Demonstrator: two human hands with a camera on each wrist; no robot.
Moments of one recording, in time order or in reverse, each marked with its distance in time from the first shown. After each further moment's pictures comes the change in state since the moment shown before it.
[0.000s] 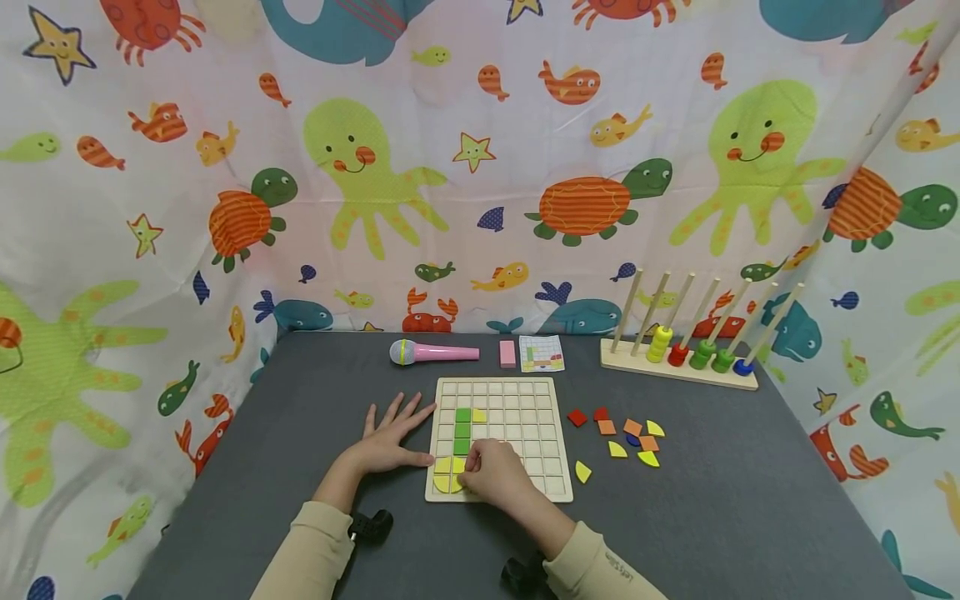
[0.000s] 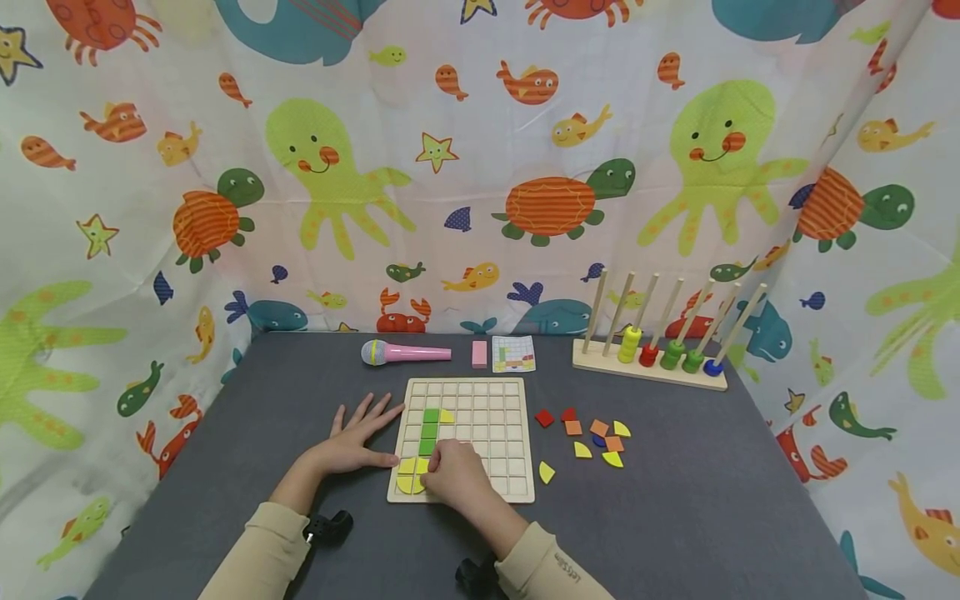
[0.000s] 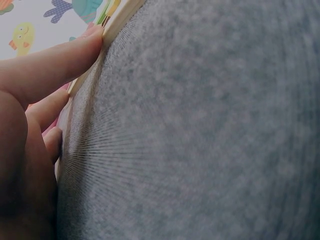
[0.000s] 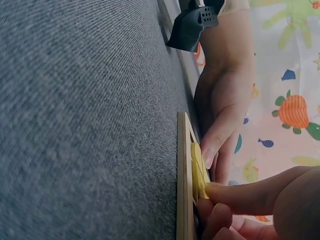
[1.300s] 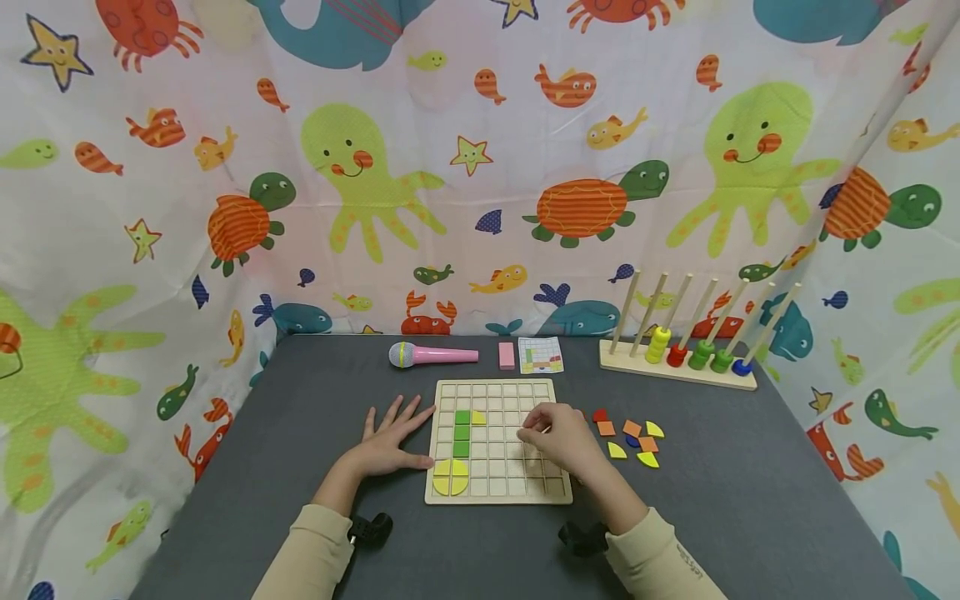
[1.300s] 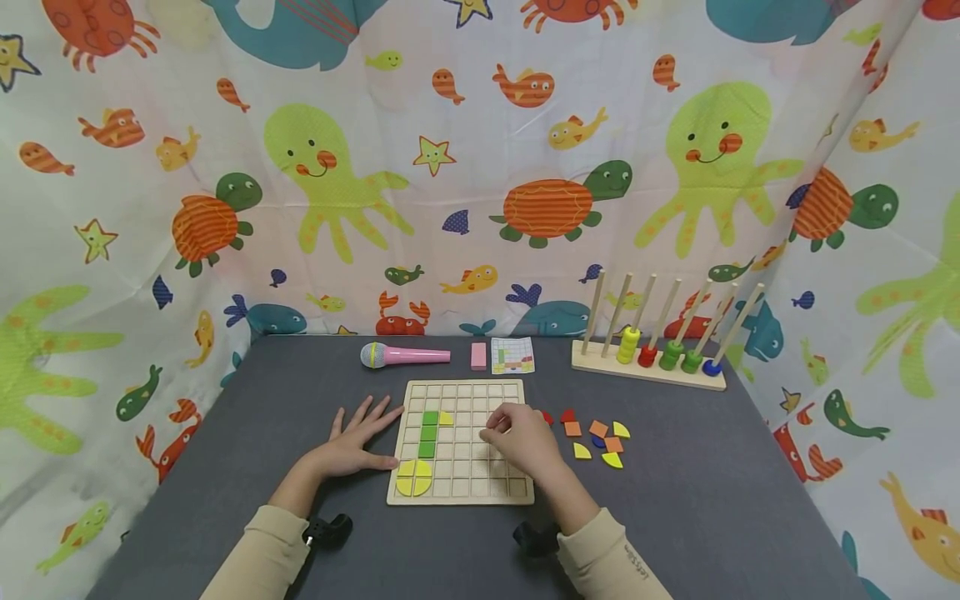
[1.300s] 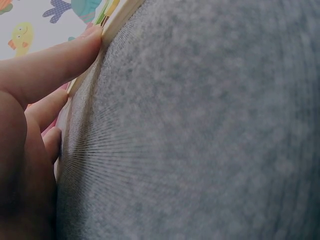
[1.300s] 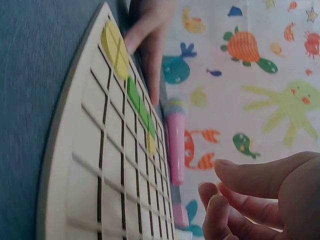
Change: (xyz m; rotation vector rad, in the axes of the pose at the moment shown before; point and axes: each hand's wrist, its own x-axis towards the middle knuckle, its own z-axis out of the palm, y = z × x) left_hand 0.002 -0.005 0.002 -0.008 -0.010 0.004; right_hand -0.003 0.042 -0.094 0.086 0.132 0.117
